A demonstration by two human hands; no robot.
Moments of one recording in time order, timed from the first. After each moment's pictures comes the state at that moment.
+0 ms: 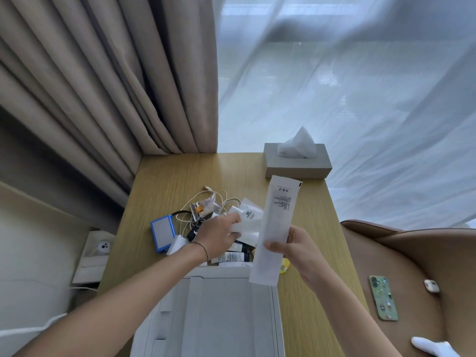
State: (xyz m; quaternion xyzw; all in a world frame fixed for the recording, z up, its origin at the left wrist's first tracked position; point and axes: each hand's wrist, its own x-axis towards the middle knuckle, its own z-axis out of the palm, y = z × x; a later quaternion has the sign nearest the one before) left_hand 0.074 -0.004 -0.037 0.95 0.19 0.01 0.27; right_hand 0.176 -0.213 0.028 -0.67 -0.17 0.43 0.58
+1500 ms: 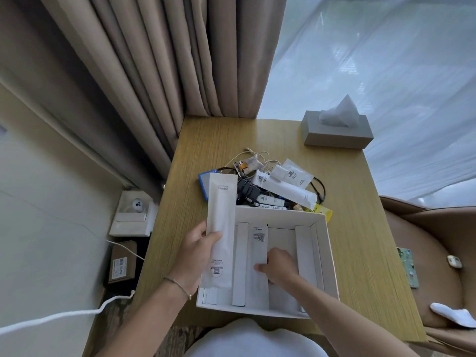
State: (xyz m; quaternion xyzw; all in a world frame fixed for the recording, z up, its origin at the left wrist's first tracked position) left_hand -0.162 -0.050 0.034 0.51 0.47 0.11 0.71; right_hand -0.005 -0.186 -0.130 -0.88 -0.23 0.40 0.11
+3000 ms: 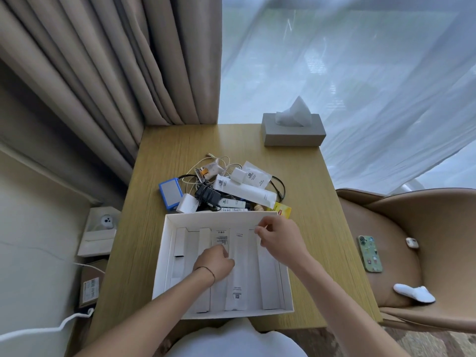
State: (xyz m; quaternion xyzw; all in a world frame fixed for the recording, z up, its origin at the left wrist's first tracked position) left_hand -0.066 -0.107 -0.075 0.80 0.42 -0.22 0.36; right_hand 0.062 -0.232 0.017 -0.89 -0.25 0.26 0.29
